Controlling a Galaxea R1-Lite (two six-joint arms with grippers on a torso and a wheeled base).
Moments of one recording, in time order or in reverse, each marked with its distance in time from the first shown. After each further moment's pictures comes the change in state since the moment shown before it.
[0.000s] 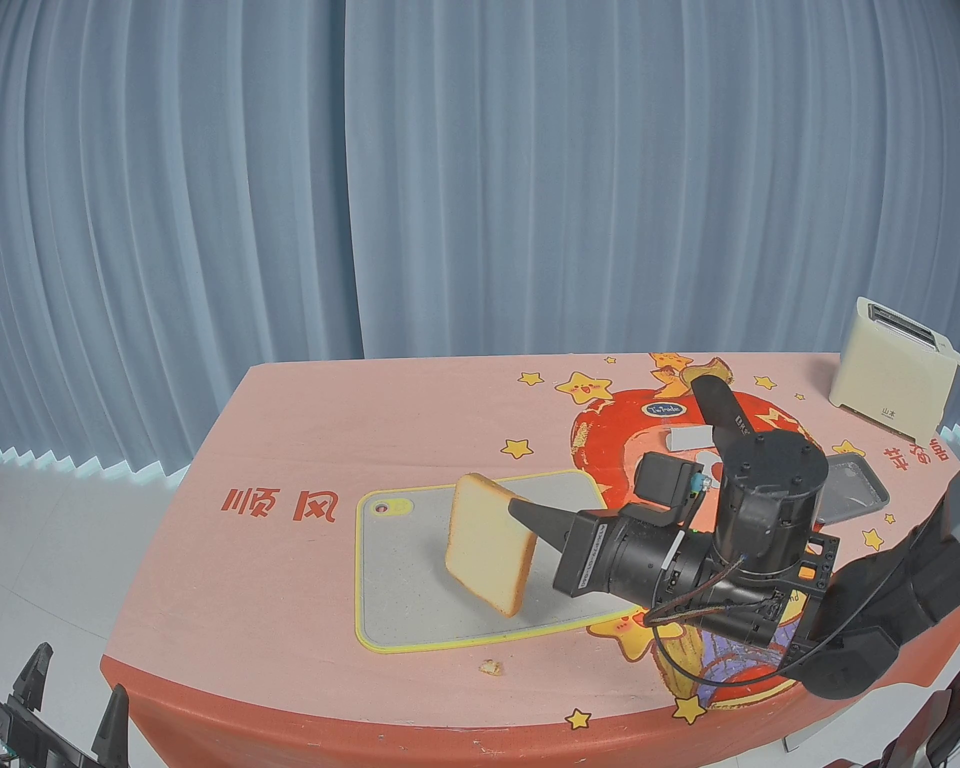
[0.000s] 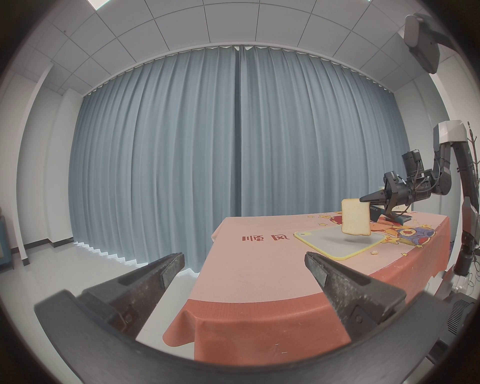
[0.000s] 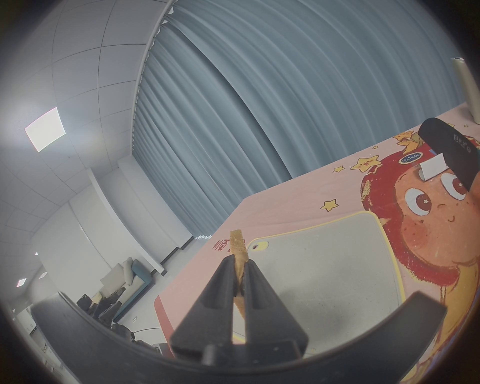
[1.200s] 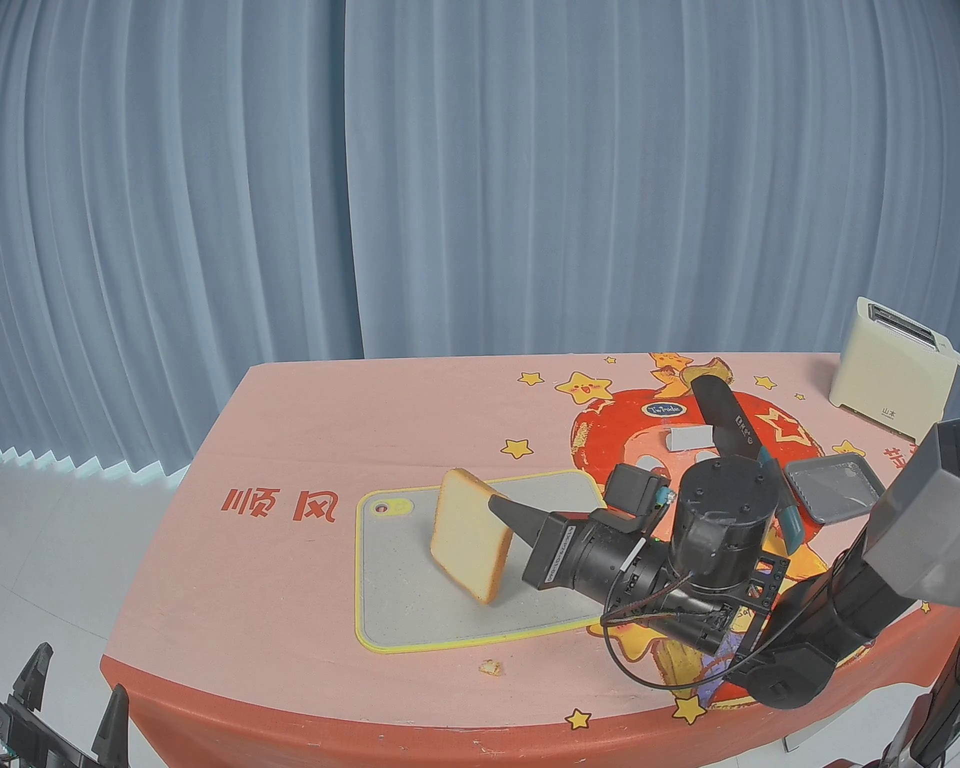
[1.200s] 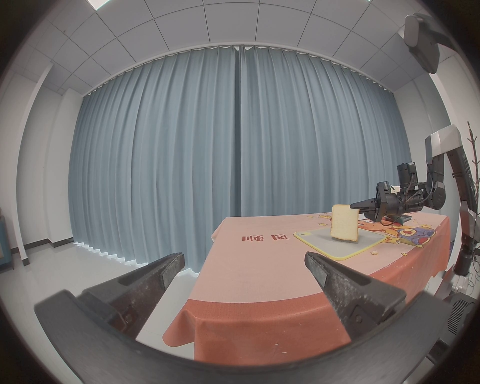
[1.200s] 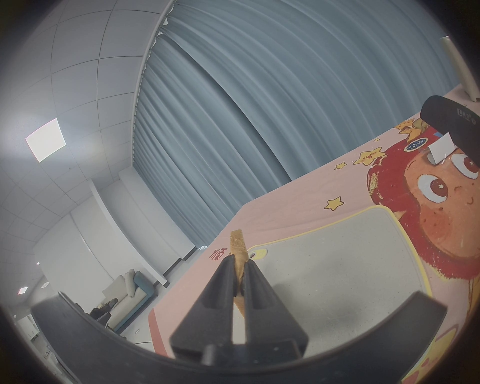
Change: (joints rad) left arm 0.000 0.000 0.000 0.000 0.000 0.000; right arm -0.010 0.163 -0.016 -0.212 -0.020 0.040
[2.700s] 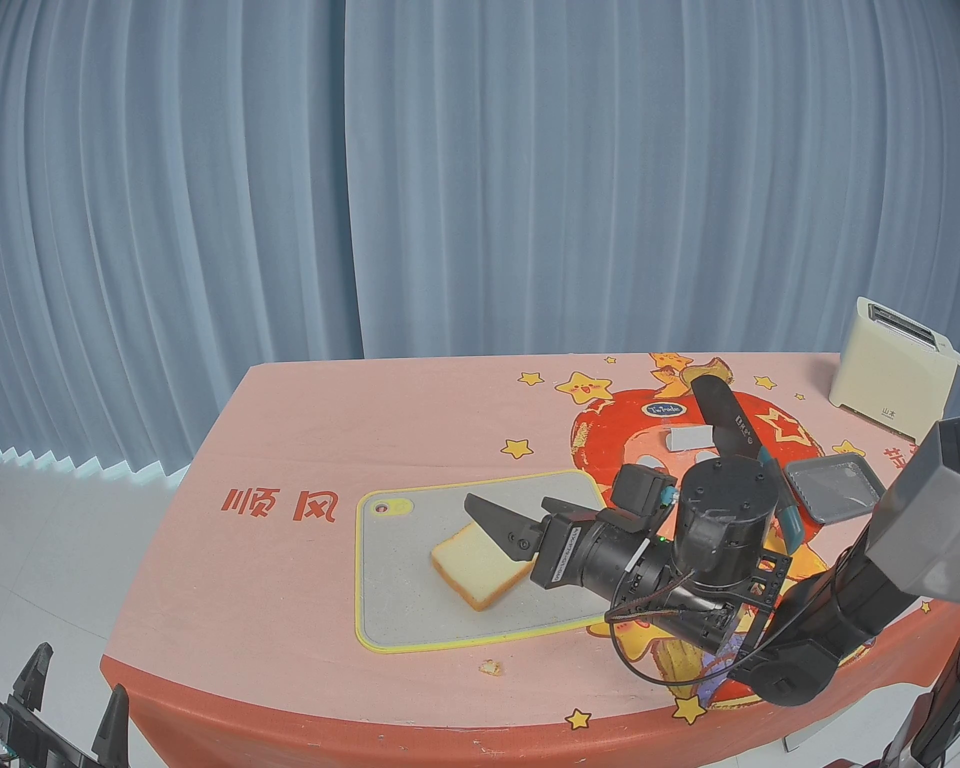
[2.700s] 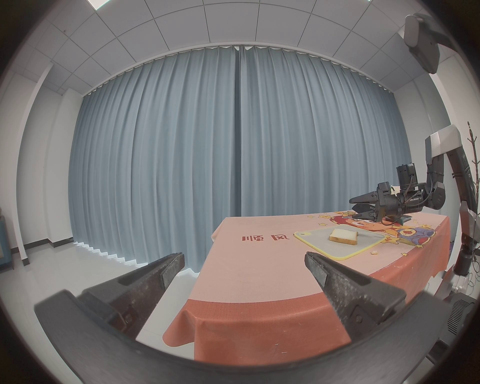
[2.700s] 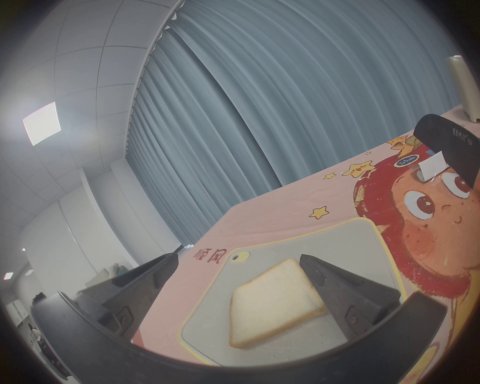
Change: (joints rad) left arm -0.001 0.000 0.000 0.000 0.000 0.000; right arm -0.014 -0.004 0.008 0.023 -0.050 -0.077
